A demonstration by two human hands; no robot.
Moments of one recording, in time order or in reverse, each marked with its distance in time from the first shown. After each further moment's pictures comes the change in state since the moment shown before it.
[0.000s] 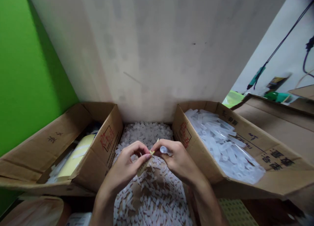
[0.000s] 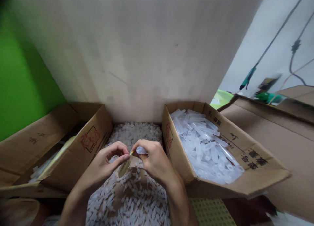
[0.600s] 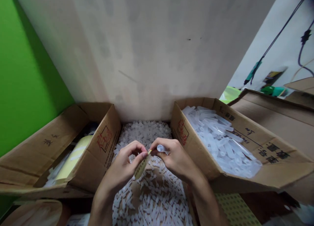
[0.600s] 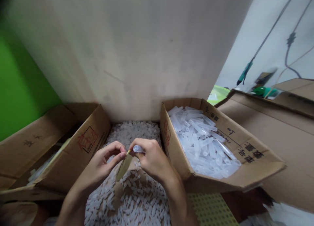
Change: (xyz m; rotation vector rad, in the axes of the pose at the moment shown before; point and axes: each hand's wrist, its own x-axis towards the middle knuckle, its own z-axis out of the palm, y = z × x) left_hand -0.001 -0.005 -0.002 0.050 -0.013 0.007; right_hand 0.000 -0.001 0.001 -0.003 0.013 0.003
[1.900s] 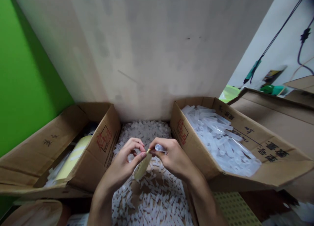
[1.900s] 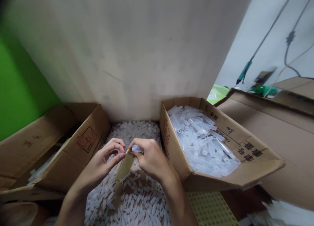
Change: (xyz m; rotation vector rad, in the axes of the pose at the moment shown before) left_hand 0.002 -0.010 -0.003 -0.017 -0.008 0.076; right_hand 0.001 0.001 0.004 -0.034 0.010 0.015
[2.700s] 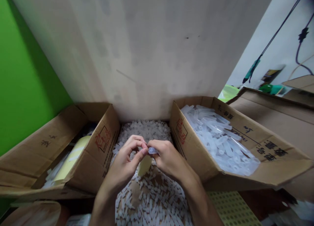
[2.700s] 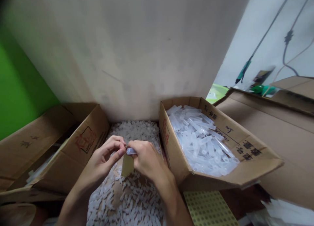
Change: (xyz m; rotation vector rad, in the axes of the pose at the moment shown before) left_hand 0.003 0.015 0.010 -0.067 0.083 0.041; right_hand 0.001 0.012 0.013 -0.202 -0.074 -0.045
